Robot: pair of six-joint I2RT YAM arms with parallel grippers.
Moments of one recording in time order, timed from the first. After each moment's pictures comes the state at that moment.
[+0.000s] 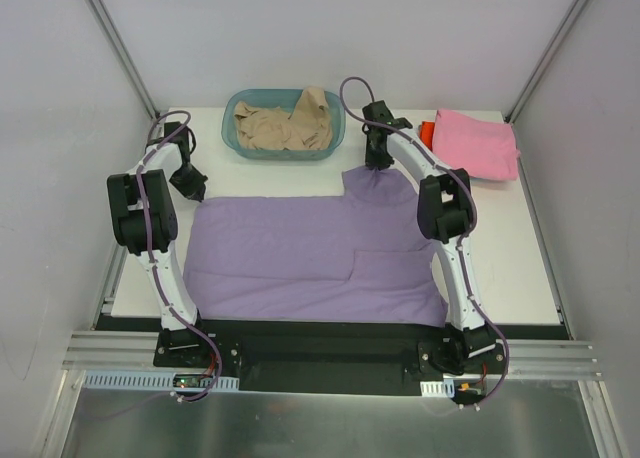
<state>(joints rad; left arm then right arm) 0.16 2.08 1.54 -0.76 -0.09 -0.67 0.37 2.51 2.24 -0.81 0.22 0.35</state>
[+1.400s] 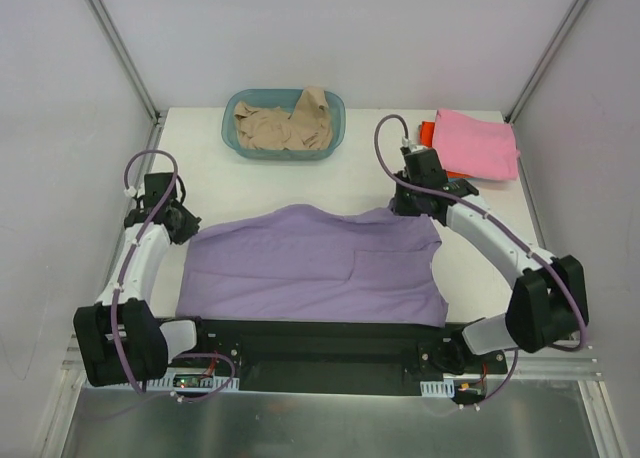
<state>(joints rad) 0.14 1.20 0.84 -0.64 -0.09 -0.68 0.44 1.46 1.13 -0.55 0.07 0.35</state>
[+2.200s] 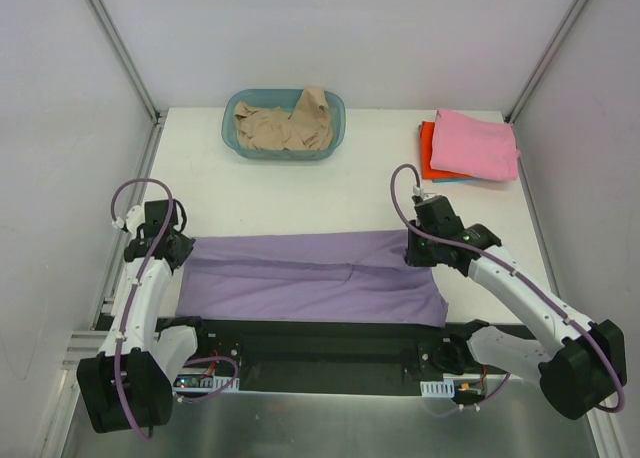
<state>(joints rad) 0.14 0.93 0.64 -0.70 -0.26 -0.82 0.53 1.06 0.79 -0.76 0.08 0.44</state>
